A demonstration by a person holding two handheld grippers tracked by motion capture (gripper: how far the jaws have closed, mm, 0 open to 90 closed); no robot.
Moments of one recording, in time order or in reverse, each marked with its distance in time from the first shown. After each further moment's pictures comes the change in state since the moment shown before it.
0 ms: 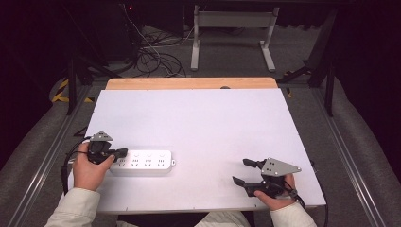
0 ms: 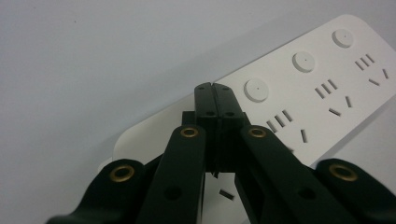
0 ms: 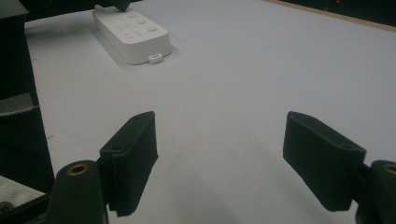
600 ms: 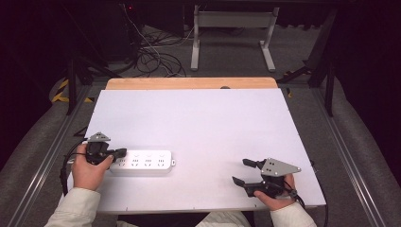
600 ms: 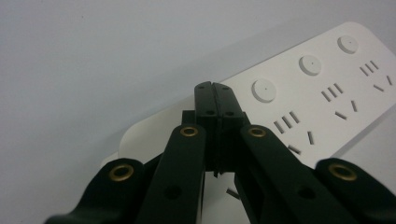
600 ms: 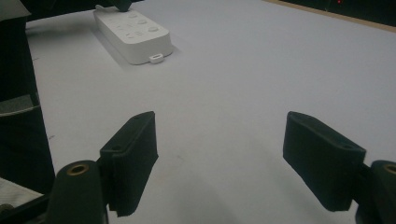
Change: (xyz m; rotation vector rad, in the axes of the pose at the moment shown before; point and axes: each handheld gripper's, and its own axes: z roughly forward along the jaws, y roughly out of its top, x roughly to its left) left arm 0.005 -0.005 0.000 -0.027 0.015 -0.020; right arm 0.000 0.000 0.000 -0.001 0.003 -0.005
